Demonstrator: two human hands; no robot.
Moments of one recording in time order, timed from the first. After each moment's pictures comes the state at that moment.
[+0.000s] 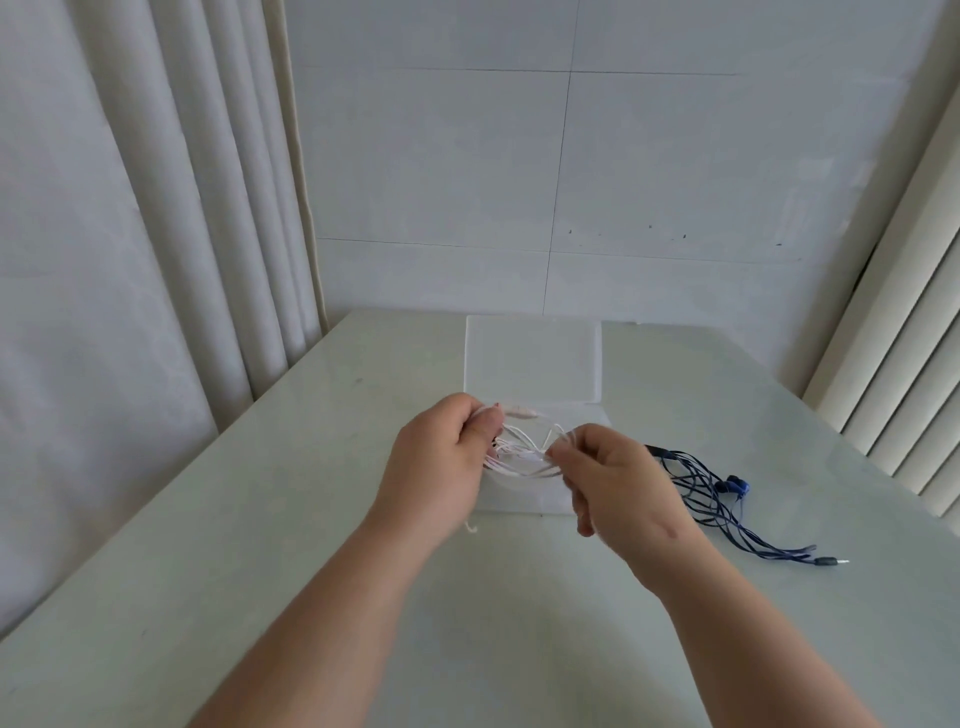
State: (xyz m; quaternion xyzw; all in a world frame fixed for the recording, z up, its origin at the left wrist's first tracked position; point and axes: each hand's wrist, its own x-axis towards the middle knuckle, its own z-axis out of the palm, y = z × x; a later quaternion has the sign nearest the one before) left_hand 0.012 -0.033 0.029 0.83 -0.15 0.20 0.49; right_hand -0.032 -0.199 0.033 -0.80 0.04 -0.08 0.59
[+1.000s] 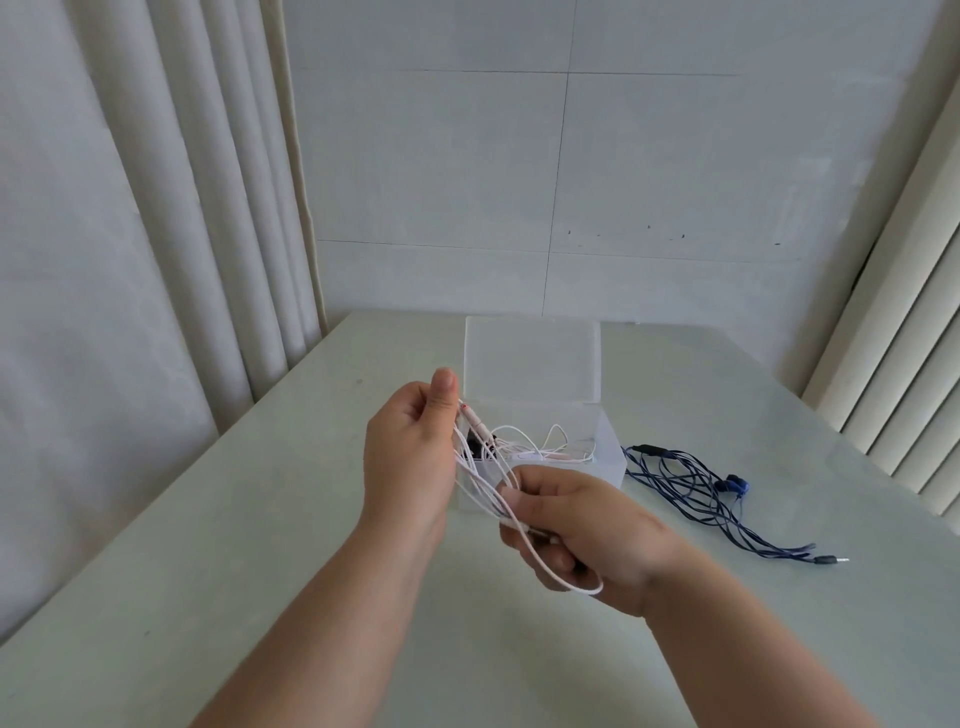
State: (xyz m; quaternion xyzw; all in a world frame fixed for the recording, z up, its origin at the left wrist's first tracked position) left_hand 0.016 -0.035 0.031 0.68 -0.02 0.24 0.70; right_hand -0.041 -0.188 0.028 -0.67 -0.08 0.21 0.71
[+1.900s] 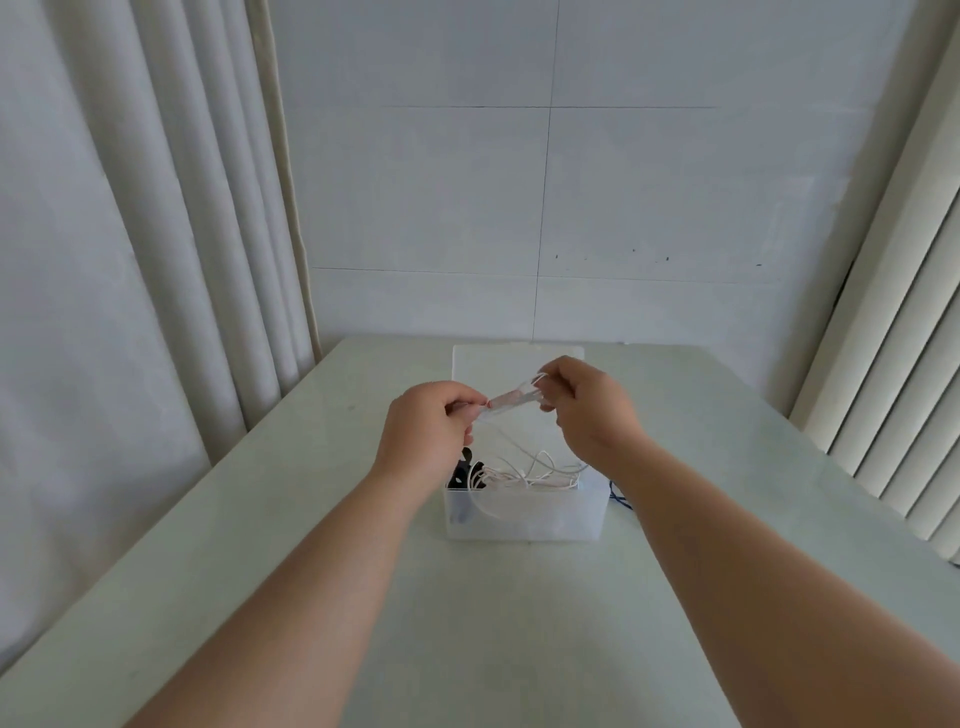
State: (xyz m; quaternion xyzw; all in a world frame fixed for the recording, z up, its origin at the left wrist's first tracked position) left_hand 0.072 -0.042 0.049 0.82 -0.13 0.17 0.53; right_hand 0.067 -0.229 0.062 -0.87 -0.03 -0.20 0.45
